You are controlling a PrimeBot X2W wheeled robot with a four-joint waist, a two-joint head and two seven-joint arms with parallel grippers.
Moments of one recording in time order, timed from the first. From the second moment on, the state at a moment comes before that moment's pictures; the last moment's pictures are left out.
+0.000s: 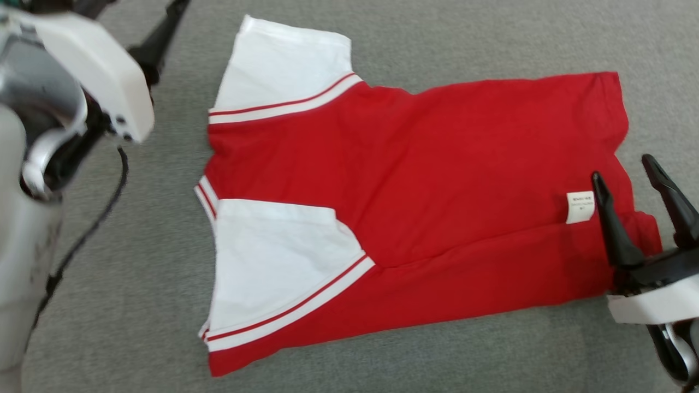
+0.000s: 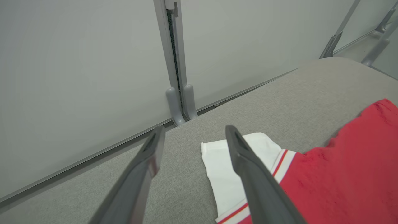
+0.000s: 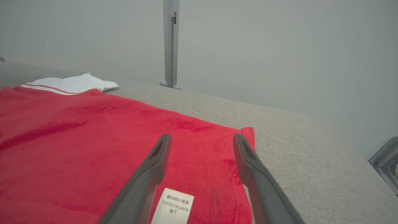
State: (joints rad) left arm -0.85 0.43 -0.31 0.11 -0.55 -0.11 0.50; right arm -0.20 -0.45 0.19 0.08 0.30 0.13 -0.26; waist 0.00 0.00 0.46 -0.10
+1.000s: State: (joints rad) left arm -1.18 0.54 -0.53 0.65 -0.55 -0.13 0.71; right arm -0.29 -0.33 0.27 0.12 0.32 0.13 -0.26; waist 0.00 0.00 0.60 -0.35
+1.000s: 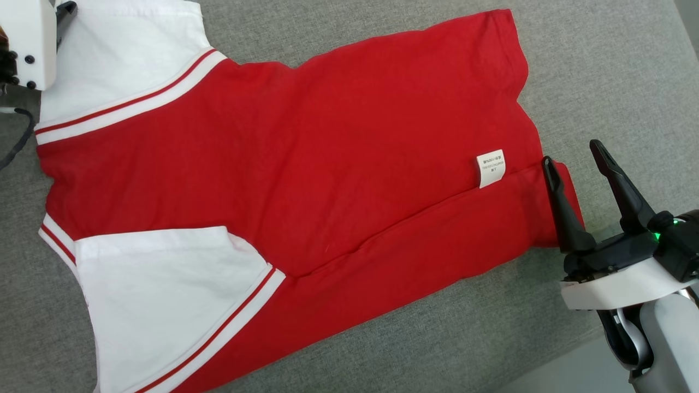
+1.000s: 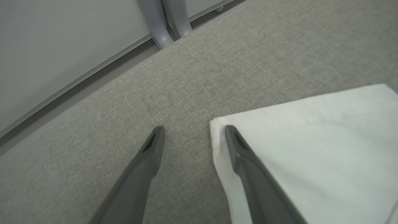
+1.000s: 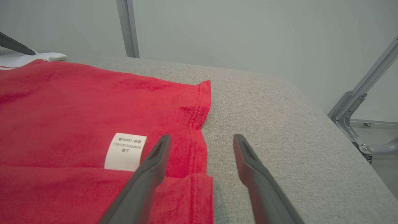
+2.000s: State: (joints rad) left arm -1.15 0.63 -0.74 0.45 -0.77 -0.13 0.67; right arm -0.93 -0.44 0.54 0.58 0.82 0.13 0.47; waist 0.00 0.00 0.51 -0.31
